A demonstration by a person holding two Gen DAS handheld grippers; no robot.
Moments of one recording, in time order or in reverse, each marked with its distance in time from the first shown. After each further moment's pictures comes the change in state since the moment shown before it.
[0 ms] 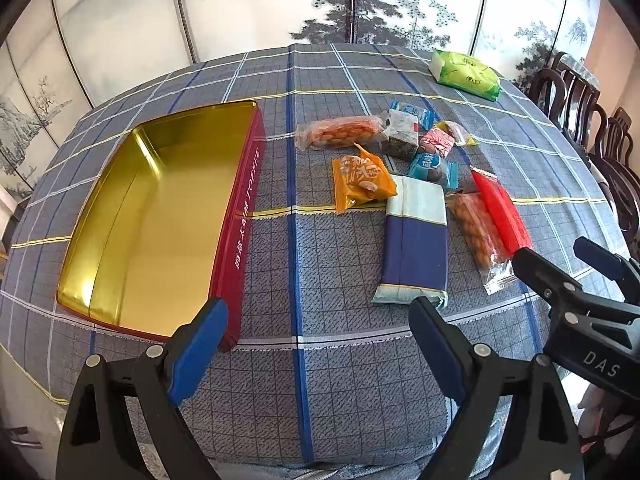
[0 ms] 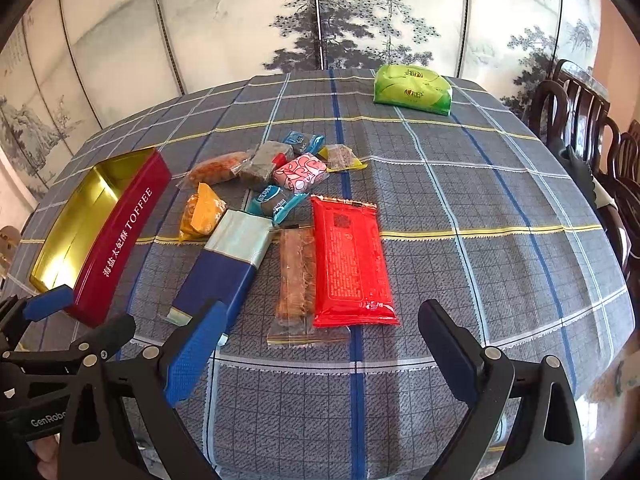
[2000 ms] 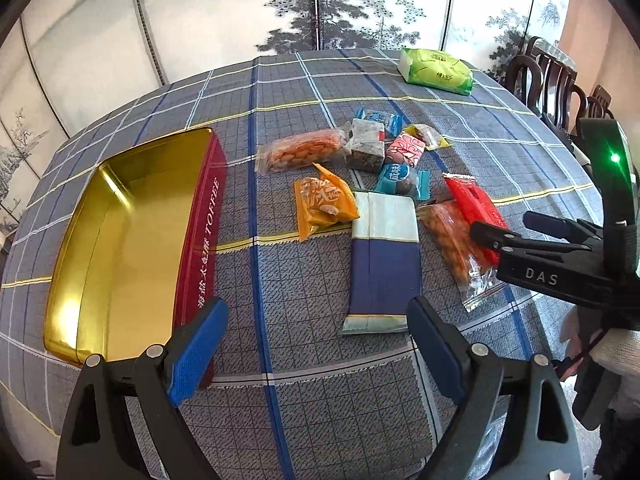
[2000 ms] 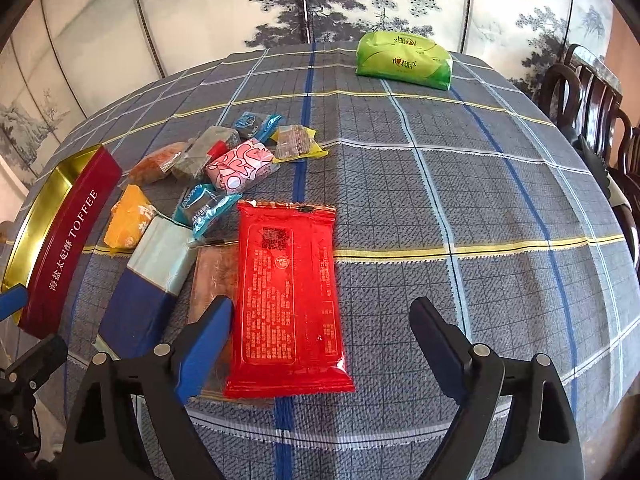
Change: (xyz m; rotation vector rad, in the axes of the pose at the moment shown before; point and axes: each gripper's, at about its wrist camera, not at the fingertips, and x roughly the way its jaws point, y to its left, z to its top) left arm 0.008 -0.022 0.019 0.100 -0.026 -0.052; right arm 0.071 -0.047 0.029 -0.002 0.082 0.036
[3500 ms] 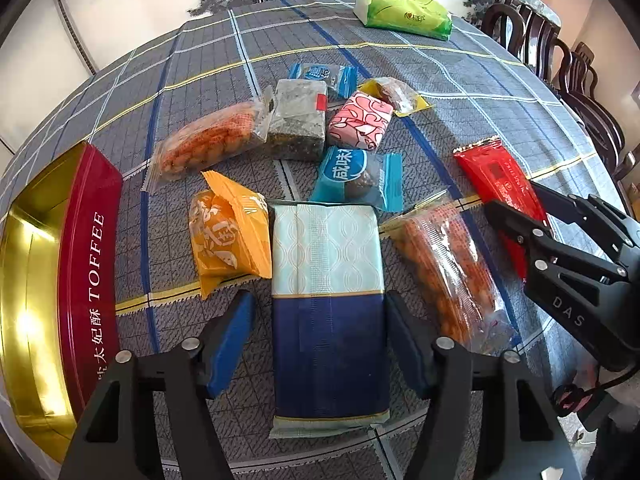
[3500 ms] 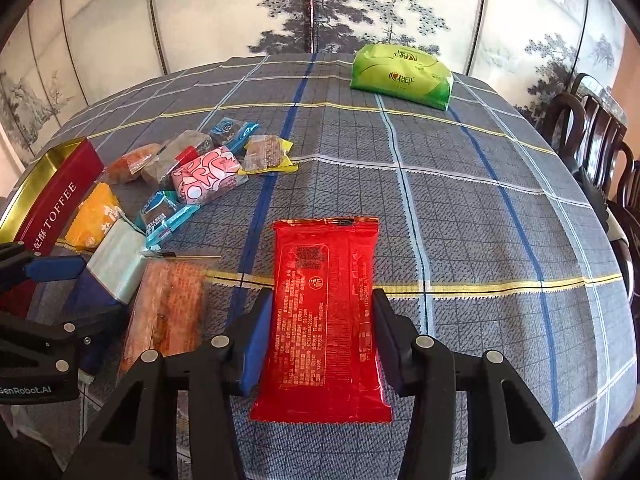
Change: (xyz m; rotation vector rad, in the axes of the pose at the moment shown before) left arm 0.085 -0.045 0.044 0.108 0.178 -0.086; right arm 0.012 -0.019 0.006 -0.096 -0.050 -0.059
